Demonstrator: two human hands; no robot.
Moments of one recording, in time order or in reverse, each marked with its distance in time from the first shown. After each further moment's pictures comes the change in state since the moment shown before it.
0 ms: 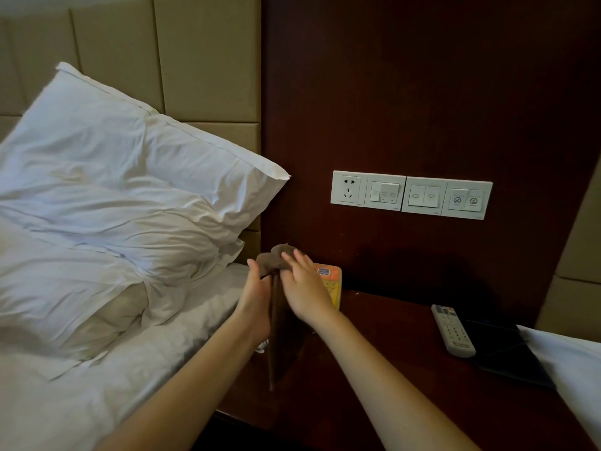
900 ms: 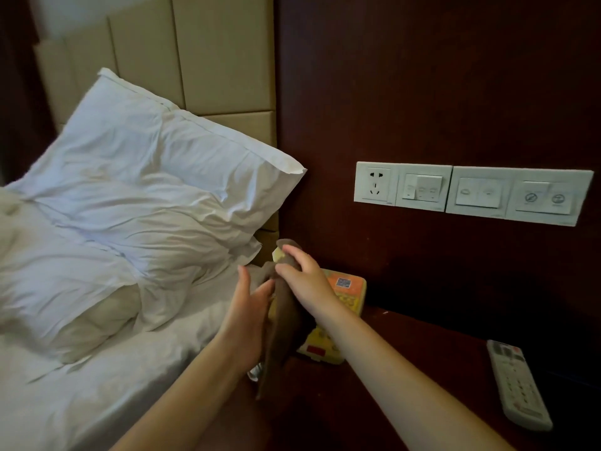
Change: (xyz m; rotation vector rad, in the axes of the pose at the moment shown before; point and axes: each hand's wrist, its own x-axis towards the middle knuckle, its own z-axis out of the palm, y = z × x) left_hand 0.043 -0.019 0.001 0.118 0.167 0.068; right_hand 0.060 0.036 -0.010 0.564 -0.152 -0.045
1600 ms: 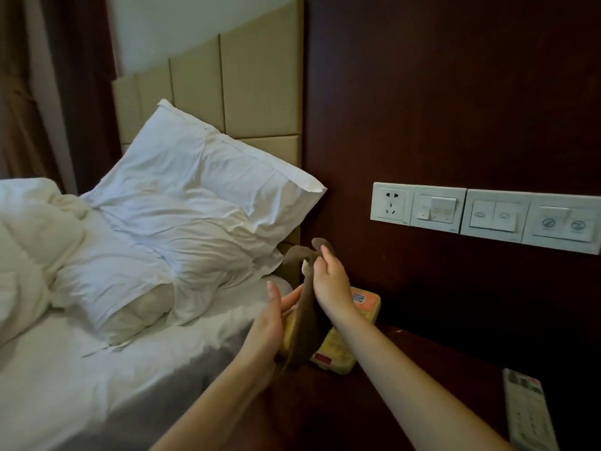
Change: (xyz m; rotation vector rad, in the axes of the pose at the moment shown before) left_hand -0.018 -0.019 0.018 0.297 0.149 0.224; right_hand 0.001 -0.007 -0.019 -0.019 0.163 -0.072
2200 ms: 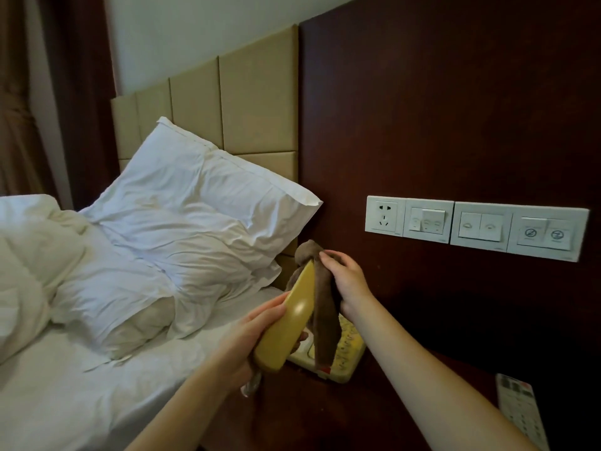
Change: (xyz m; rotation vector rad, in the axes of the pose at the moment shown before) left_hand -0.019 0.022 -0.035 -0.130 -0.220 0.011; right_hand 0.014 -0.009 -0.028 0.588 0.006 0.198
